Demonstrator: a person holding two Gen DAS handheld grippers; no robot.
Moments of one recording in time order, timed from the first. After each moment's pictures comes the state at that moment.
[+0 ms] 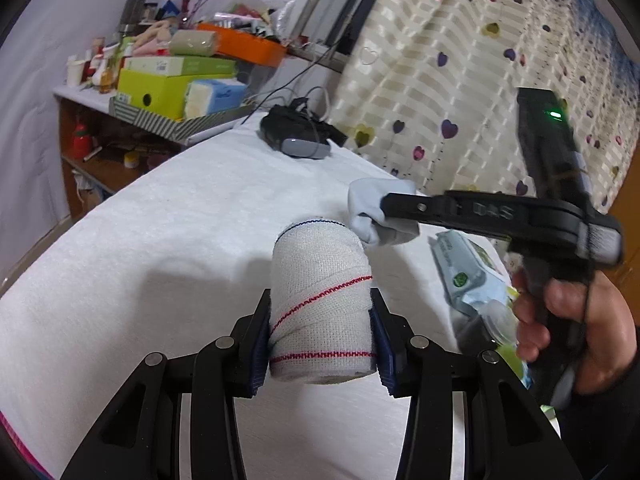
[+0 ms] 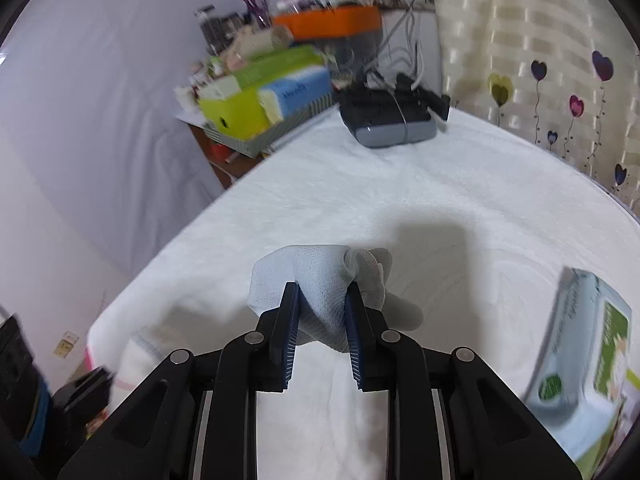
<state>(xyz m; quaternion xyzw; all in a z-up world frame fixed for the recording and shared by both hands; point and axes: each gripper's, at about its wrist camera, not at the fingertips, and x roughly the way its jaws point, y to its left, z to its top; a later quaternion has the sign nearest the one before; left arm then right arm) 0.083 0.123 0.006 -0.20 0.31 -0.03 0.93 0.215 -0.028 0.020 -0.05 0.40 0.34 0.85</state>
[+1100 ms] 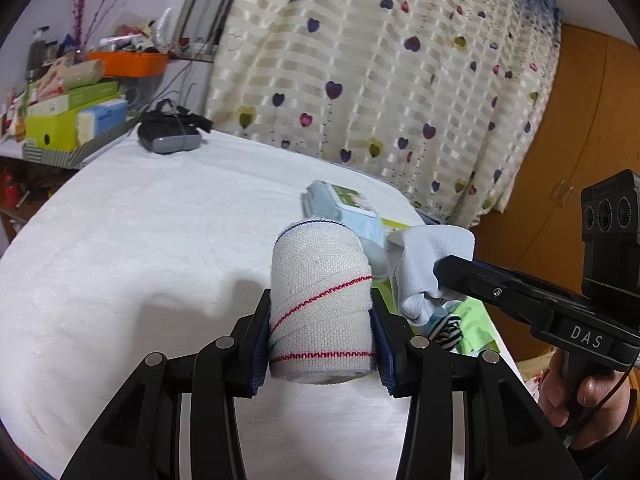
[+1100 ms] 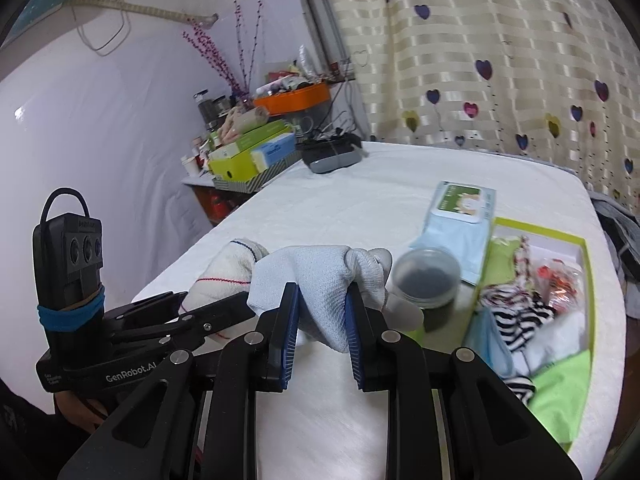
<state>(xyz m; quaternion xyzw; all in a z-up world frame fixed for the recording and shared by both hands) 0.034 -0.010 0.039 -0.12 0.31 -0.17 0.93 0.053 -0.205 0.030 0.04 0.30 0.29 0.91</state>
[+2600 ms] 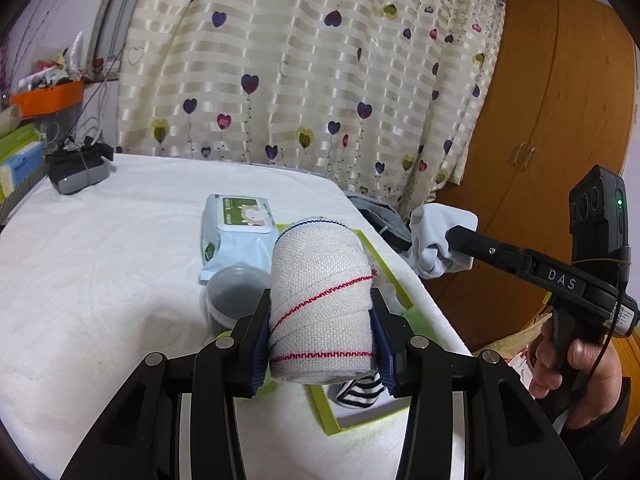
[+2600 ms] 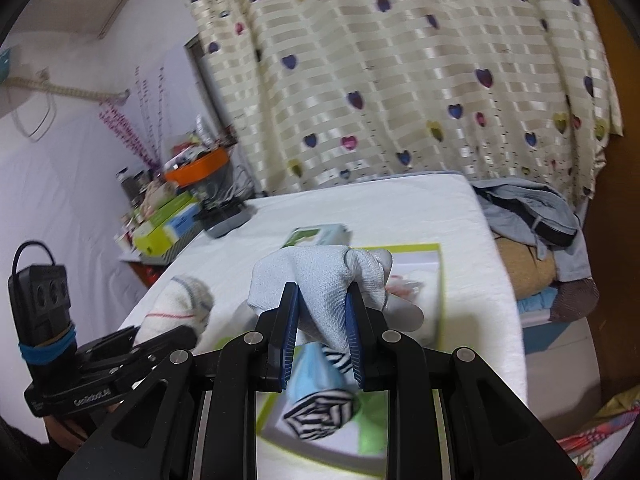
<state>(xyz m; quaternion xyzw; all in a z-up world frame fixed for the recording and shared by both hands) 0.071 -0.122 0.059 -0.07 0.31 -0.25 0.91 0.068 -0.359 0.040 0.14 0.25 0.15 0.95</state>
